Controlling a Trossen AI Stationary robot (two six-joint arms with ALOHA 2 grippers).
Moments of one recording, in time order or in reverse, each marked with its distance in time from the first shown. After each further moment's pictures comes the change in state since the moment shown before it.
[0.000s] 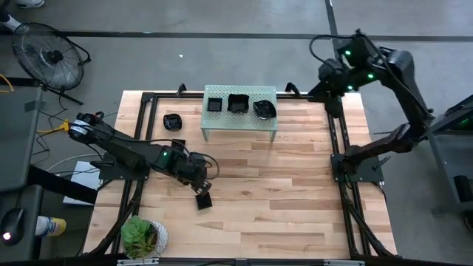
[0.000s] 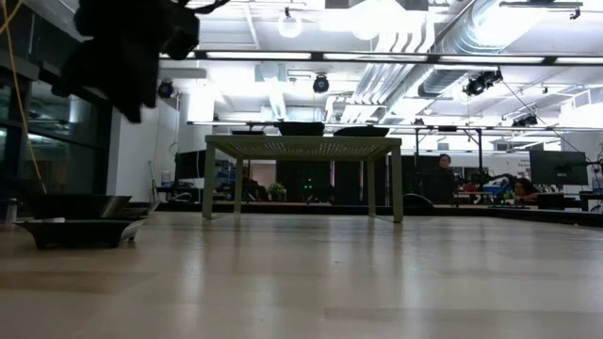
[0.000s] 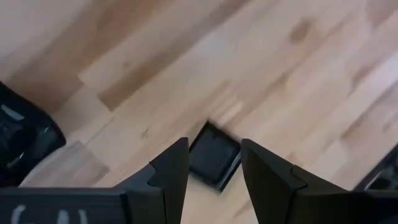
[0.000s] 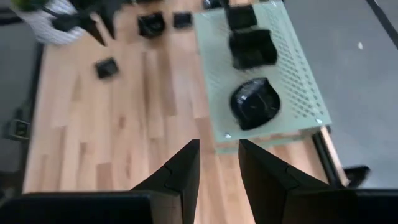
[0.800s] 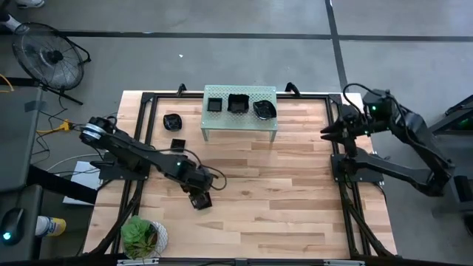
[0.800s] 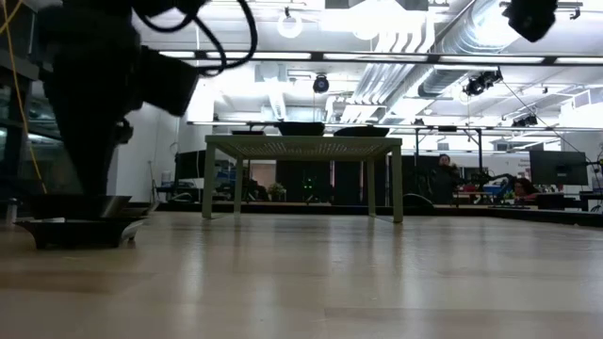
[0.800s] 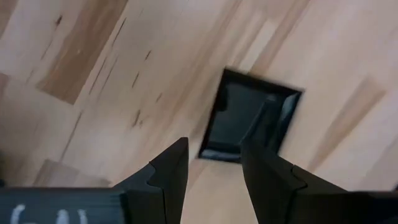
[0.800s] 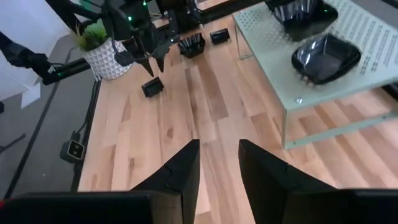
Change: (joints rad) left arm -0.002 0.150 -0.120 0.153 0.203 0.326; right arm 0.000 -0.771 -0.989 0.498 -0.200 0.303
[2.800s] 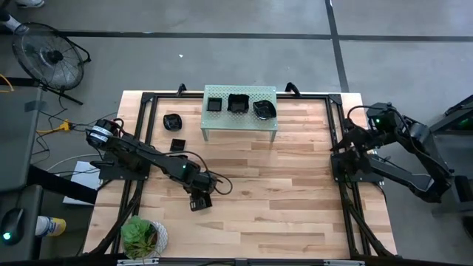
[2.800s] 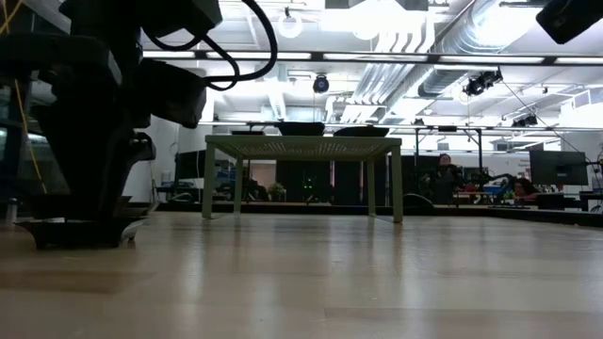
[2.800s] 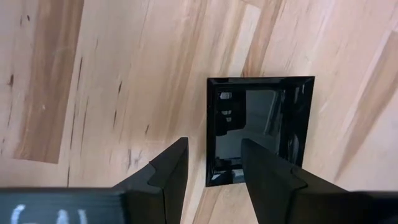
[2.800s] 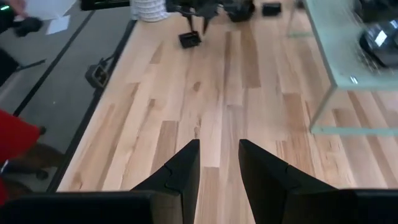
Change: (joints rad) left arm 0.000 0.090 0.001 0.064 0.014 0.283; right arm 0.000 -0.168 -0.085 -0.231 -0.126 -0.368
